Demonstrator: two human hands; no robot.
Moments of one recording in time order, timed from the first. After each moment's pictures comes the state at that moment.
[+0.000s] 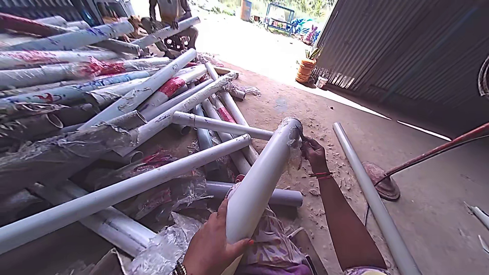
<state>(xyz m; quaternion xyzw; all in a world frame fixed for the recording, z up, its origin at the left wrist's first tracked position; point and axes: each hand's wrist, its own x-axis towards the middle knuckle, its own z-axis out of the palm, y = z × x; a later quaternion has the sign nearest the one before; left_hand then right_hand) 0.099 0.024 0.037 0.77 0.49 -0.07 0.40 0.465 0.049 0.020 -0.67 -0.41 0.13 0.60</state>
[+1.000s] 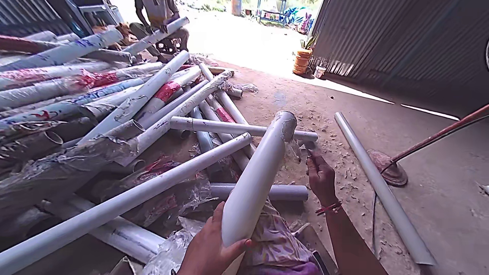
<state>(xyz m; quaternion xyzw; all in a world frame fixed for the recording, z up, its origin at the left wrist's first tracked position) 0.092 0.031 0.031 0.76 0.50 -0.03 0.41 0.412 -0.017 0.010 -0.75 -0.45 -0.08 0.47</state>
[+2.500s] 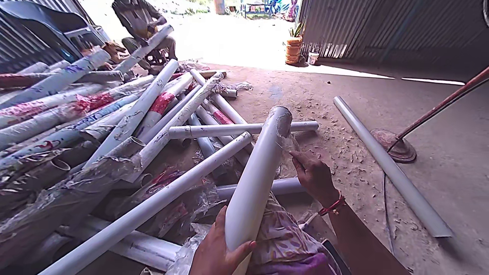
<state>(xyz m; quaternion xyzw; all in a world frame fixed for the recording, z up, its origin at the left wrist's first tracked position) 0.093 0.025 0.033 0.78 0.49 0.00 0.40 0.383 -0.023 0.032 -0.77 -0.54 -0.10 0.34</state>
